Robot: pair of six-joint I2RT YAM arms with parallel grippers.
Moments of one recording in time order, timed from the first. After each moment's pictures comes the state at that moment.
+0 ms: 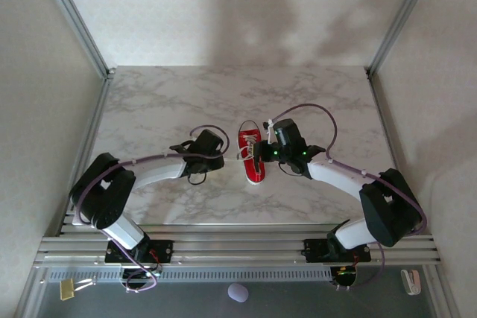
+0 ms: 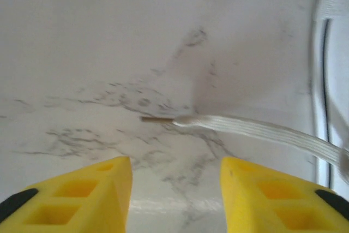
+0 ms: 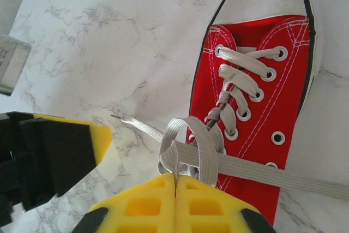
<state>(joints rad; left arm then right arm) -0.64 1.62 0.86 -0.31 -0.15 -0.86 0.62 1.43 0.77 -0.04 -0.24 0.51</state>
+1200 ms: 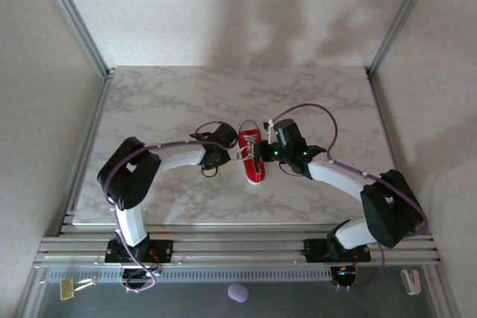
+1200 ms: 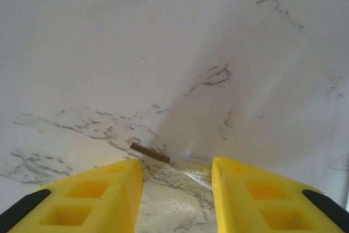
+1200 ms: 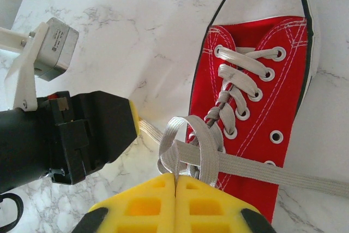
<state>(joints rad) -0.67 1.85 1.10 -0.49 -0.25 -1.08 0.62 1.43 0.77 -0.05 -0.24 0.50</state>
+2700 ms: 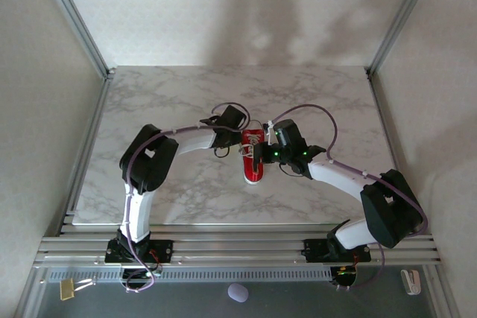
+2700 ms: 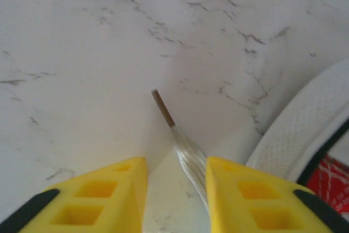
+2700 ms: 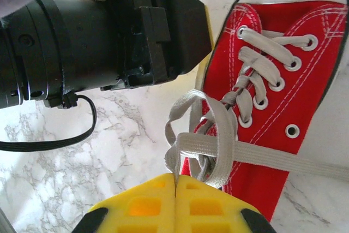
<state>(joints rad) -0.62 2.06 1.34 -0.30 -0.16 -0.88 0.62 1.43 0.77 -0.07 -0.27 0.50</state>
